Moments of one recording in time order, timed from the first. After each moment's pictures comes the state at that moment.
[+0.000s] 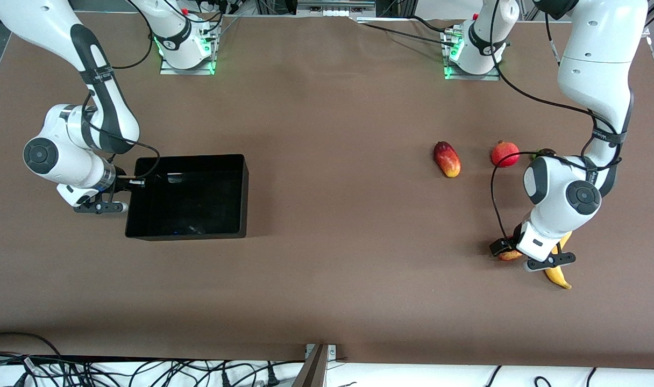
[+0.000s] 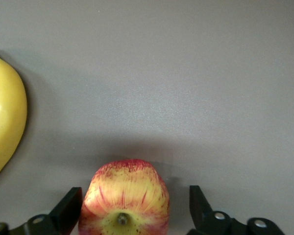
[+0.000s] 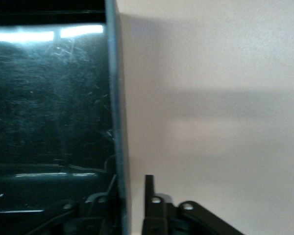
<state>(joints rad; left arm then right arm) 0.00 0.68 0.01 -1.76 0.00 2.61 -0.21 0.05 0.36 -0.12 -2.07 0.01 2.31 -0.09</state>
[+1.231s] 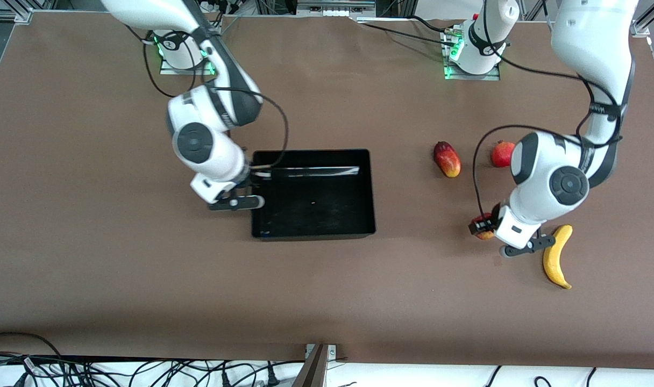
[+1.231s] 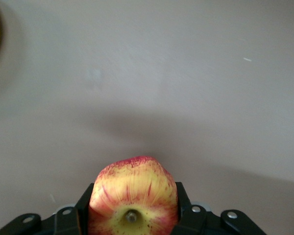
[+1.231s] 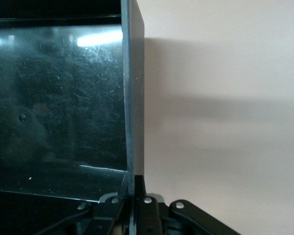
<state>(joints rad) -0.12 0.45 -0.07 -1.74 0.00 2.18 -0.51 0.56 0.51 -0.02 -1.66 0.16 2.09 0.42</state>
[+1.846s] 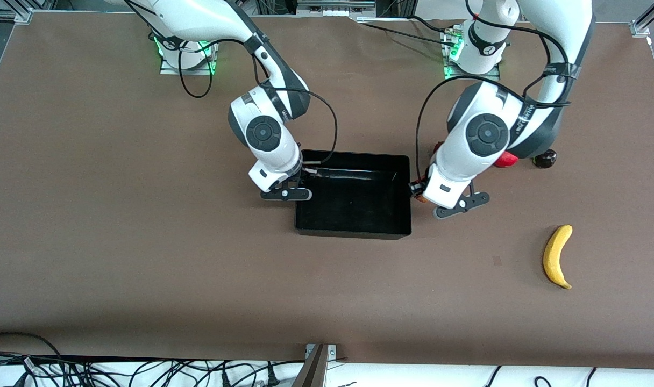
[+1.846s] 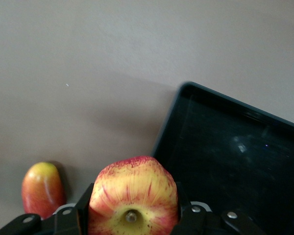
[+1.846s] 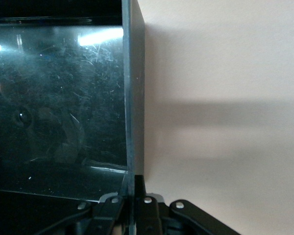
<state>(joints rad) -0.21 0.38 -0.25 -1.75 0.03 2.06 -0.82 0.70 0.62 -0.02 -1.63 0.19 2.25 0.58</state>
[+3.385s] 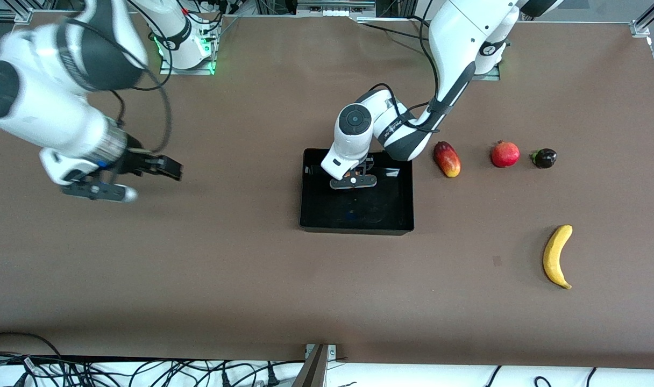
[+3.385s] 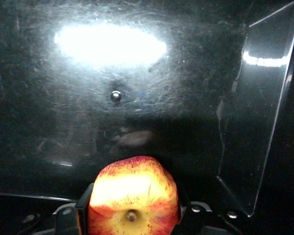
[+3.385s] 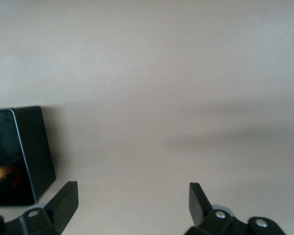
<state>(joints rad) -0.44 0.69 -0.36 -1.73 0.23 2.34 -1.00 0.51 0.18 -0.38 -1.62 0.18 1.74 0.22</state>
